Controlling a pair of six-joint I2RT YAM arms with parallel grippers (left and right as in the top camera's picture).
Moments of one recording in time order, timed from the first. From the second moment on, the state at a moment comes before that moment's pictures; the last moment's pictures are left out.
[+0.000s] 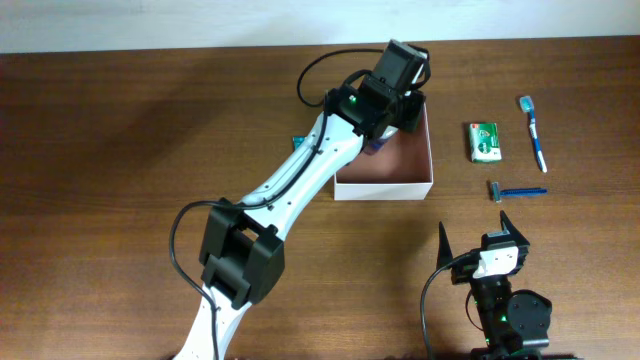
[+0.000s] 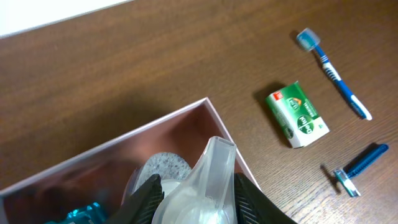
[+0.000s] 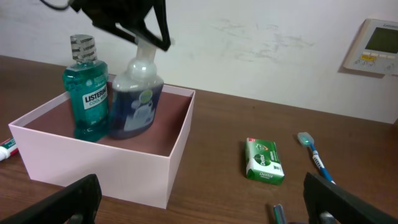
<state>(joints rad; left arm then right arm) -0.69 2.30 2.22 -0.69 0.00 -0.24 0.03 0.01 0.01 -0.07 -0.06 -0.14</state>
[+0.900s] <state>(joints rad) -0.66 2.30 2.21 -0.71 -0.06 -0.27 0.03 0.01 0.01 -0.07 -0.06 -0.14</state>
